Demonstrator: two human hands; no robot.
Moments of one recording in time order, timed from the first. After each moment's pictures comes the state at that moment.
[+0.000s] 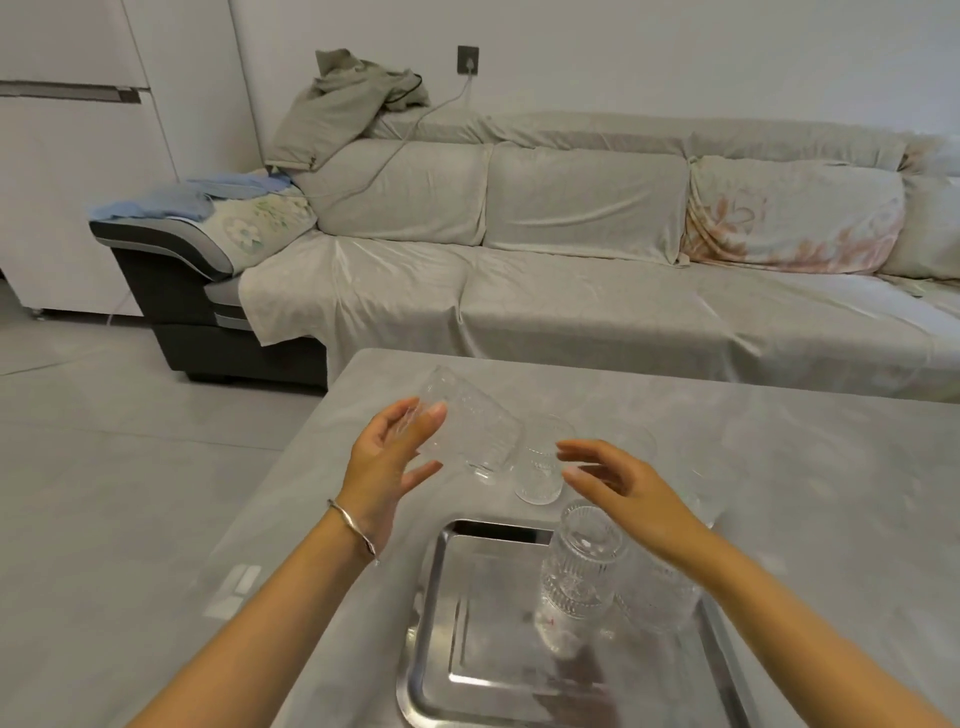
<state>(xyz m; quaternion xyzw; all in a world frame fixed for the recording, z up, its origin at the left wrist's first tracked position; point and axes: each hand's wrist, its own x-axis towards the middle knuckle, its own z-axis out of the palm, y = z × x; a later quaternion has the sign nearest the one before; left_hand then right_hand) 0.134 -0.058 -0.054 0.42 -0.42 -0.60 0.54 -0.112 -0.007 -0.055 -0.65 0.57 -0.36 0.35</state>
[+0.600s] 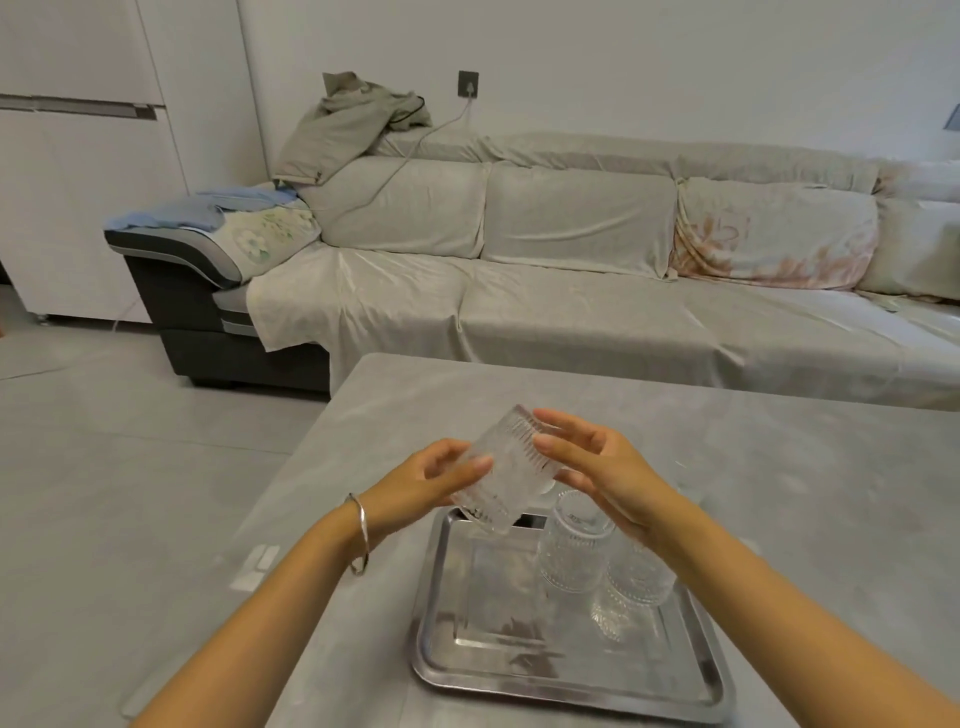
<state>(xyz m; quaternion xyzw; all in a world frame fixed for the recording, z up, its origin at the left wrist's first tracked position) 0.141 -0.023 -0.046 0.40 -0.67 -0.56 0.29 -0.074 0.011 -0.022 -0.52 0.49 -0.47 0.52</state>
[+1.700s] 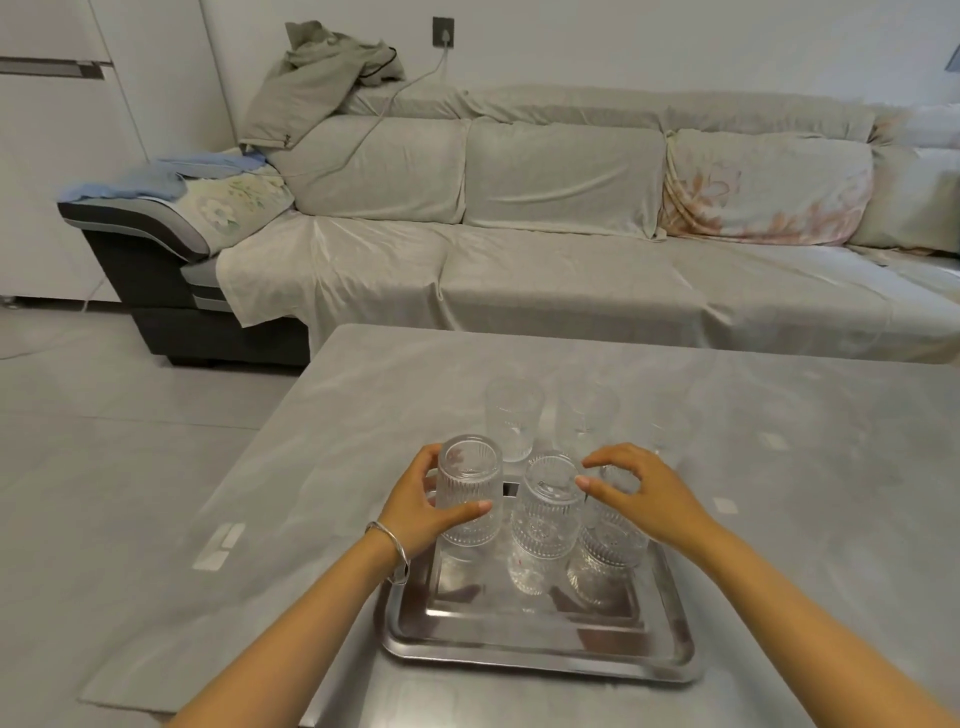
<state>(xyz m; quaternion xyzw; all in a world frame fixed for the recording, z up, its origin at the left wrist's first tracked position) 0.100 -0.036 -0.144 0.45 -0.64 -0.48 0.38 -0.169 0.020 -0.102 -0.67 0.65 -0.29 0.21</state>
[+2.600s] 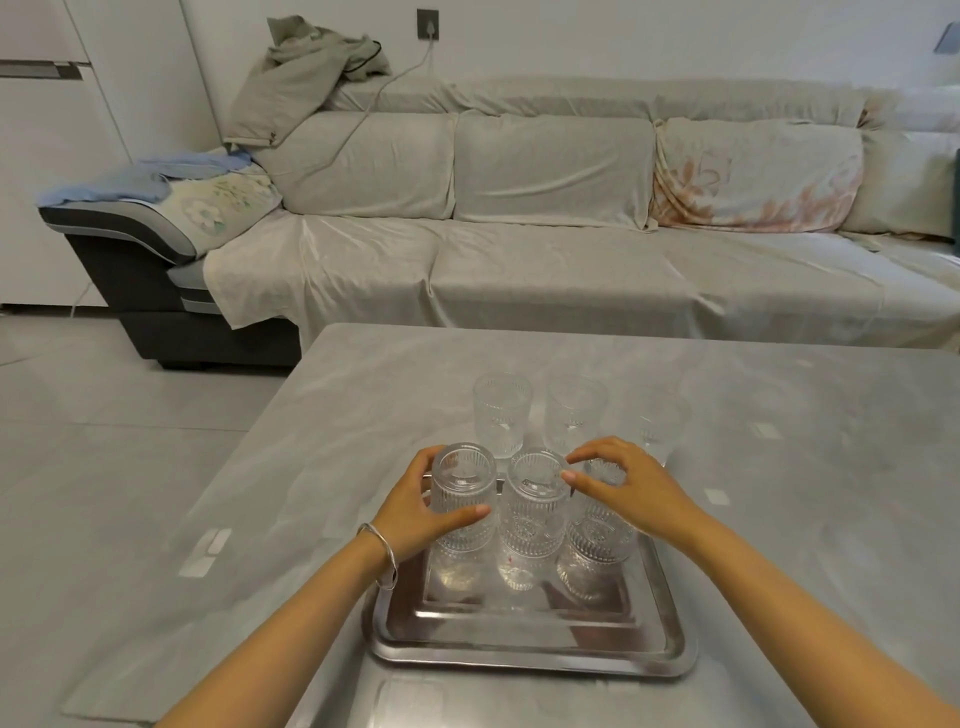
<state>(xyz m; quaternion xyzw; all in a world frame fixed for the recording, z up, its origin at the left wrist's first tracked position) 0.093 -0.034 -0.143 0.45 -0.68 -0.47 0.33 -0.169 0.018 -0.102 -0.66 0.65 -0.29 0.24</state>
